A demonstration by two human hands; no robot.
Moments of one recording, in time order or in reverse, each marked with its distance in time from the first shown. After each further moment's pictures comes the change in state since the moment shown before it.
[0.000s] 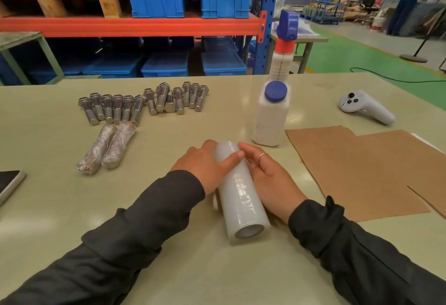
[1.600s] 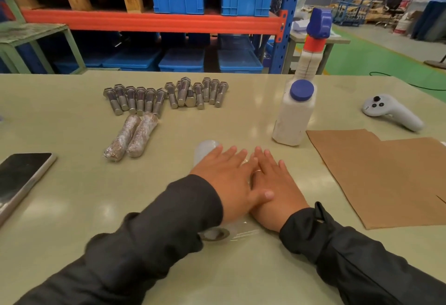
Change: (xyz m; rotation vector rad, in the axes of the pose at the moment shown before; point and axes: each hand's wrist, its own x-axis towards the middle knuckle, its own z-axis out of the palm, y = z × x) left_hand -0.041 0.004 -0.012 0.593 -0.187 0.380; right_hand 0.001 0.007 0.023 -1.105 -0.110 -0.015
